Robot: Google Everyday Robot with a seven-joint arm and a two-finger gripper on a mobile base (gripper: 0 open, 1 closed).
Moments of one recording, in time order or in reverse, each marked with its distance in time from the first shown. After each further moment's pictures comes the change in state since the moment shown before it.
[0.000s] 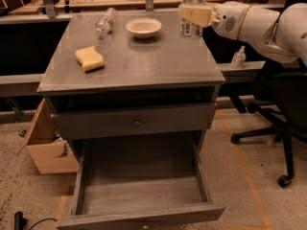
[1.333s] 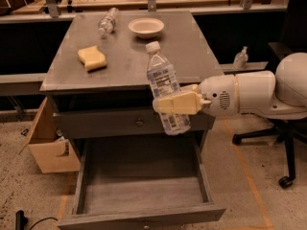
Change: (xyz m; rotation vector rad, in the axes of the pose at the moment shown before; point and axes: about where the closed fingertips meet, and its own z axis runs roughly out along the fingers) arm 0.147 0.224 -0.075 -0.298 0.424 0.288
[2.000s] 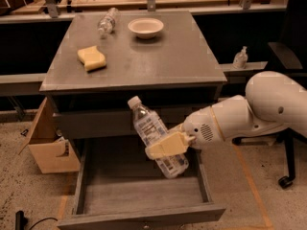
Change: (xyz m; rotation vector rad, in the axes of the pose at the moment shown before) arm 0.102 0.012 0.031 -0.017 0.318 0.124
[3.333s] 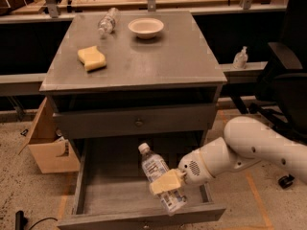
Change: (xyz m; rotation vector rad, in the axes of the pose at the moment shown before) arm 0.120 -0.047 0.060 0.067 0.174 0.369
